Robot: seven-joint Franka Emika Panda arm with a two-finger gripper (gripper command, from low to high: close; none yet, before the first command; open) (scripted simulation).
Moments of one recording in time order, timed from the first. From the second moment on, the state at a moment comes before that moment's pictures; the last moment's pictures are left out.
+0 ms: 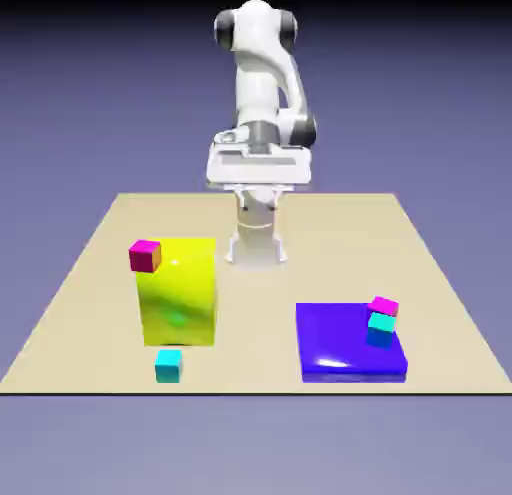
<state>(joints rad) 0.02 -0.53 -0.02 -2.78 0.01 3.01 0.72</state>
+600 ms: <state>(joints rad) 0.11 0.13 -0.33 -2.32 0.15 2.54 0.48</state>
